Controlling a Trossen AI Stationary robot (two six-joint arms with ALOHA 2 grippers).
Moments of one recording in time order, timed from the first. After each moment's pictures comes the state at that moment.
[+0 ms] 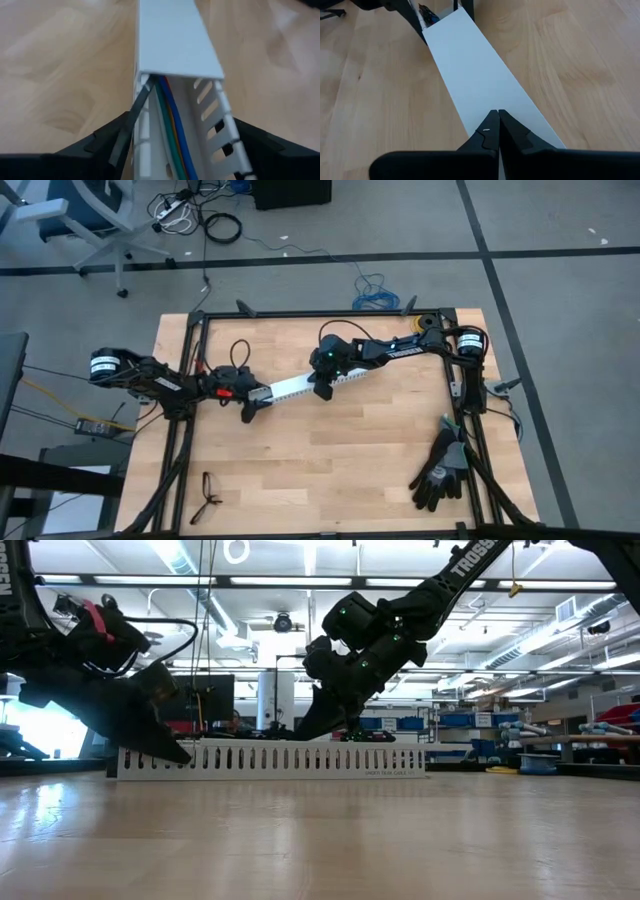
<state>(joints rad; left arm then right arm) 0.27 1.35 0.01 0.82 0.16 -0.17 -0.25 1.98 1.20 -0.03 -0.24 0.13</state>
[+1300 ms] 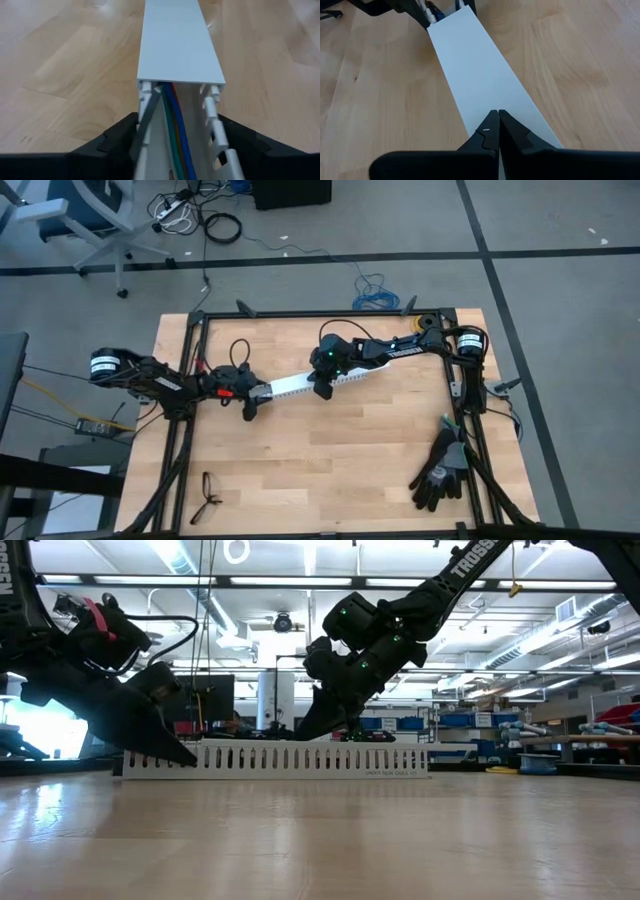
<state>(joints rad) 0.27 1.35 0.02 0.82 0.08 -0.08 -0.25 1.98 1.20 -0.02 -0.24 0.13</state>
